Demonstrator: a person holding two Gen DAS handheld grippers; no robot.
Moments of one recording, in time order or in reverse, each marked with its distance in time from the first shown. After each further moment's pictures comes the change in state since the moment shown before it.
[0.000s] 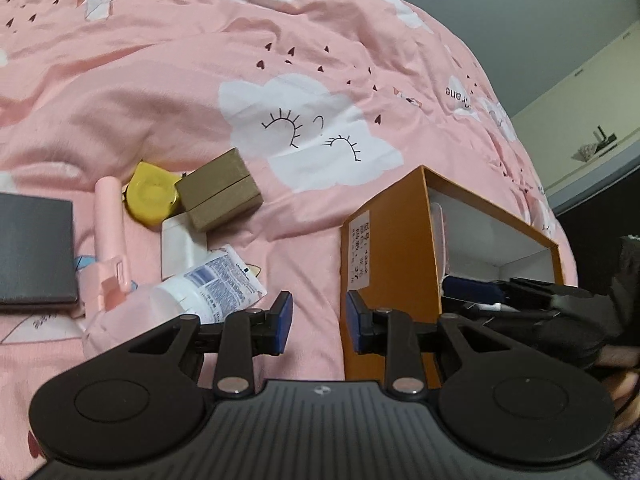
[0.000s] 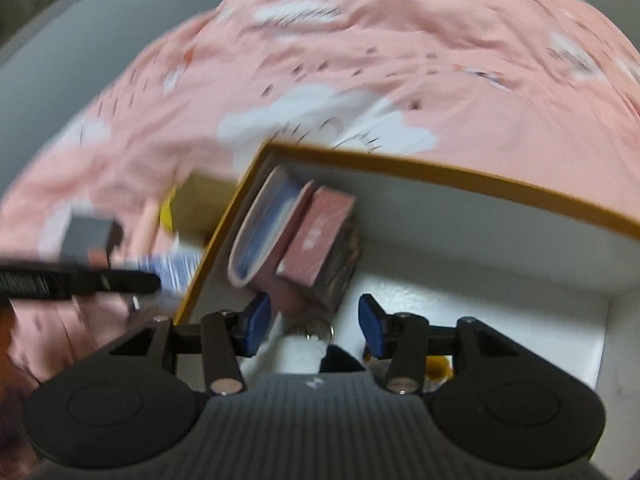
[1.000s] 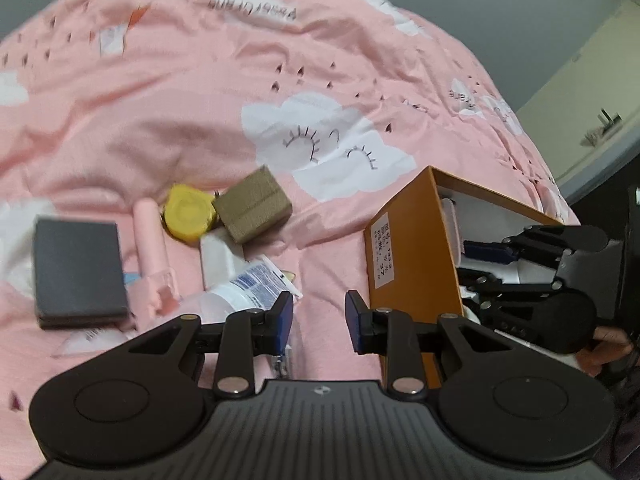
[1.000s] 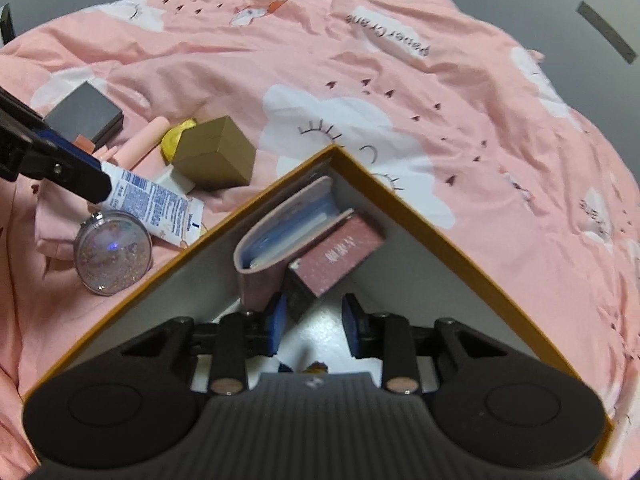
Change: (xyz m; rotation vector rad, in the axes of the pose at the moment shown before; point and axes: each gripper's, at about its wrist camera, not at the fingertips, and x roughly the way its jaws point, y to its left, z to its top) left arm -0.028 0.004 -0.008 0.133 -0.055 0.068; right arm -0.009 0.024 0.004 -0.388 -0.054 -0.148
